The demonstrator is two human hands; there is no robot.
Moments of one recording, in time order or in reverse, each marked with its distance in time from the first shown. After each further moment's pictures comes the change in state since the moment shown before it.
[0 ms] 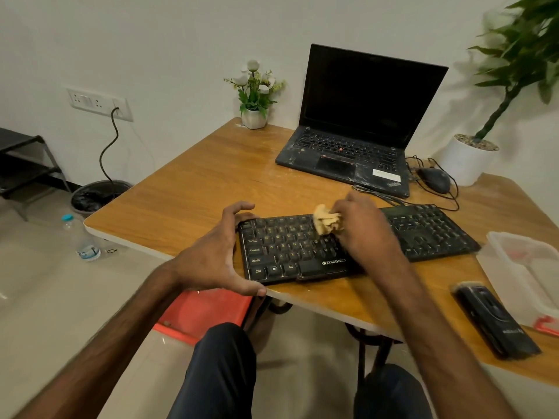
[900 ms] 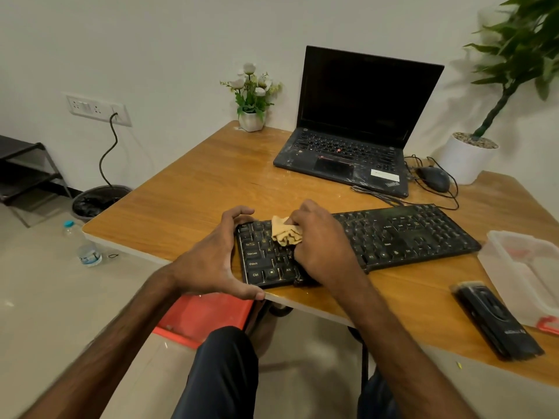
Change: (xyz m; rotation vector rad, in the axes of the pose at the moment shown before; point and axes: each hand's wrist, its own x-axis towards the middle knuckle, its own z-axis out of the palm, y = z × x) left_hand 0.002 0.001 -0.002 -0.010 -0.016 -0.022; right_hand -0.008 -0.051 0.014 0.176 0.004 -0.085
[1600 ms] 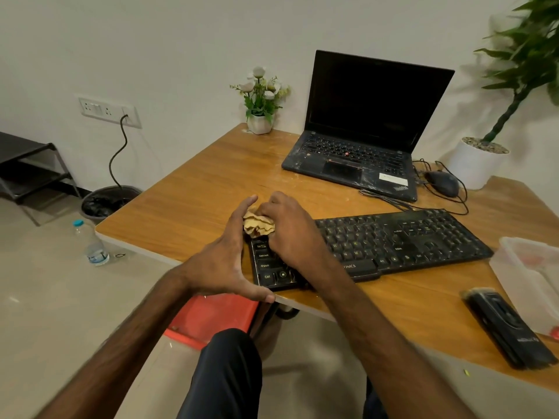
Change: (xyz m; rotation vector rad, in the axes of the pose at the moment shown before) left_hand -0.004 0.003 0.000 -0.054 0.019 0.020; right_hand 0.032 -0.036 0.024 0.078 -0.023 -0.194
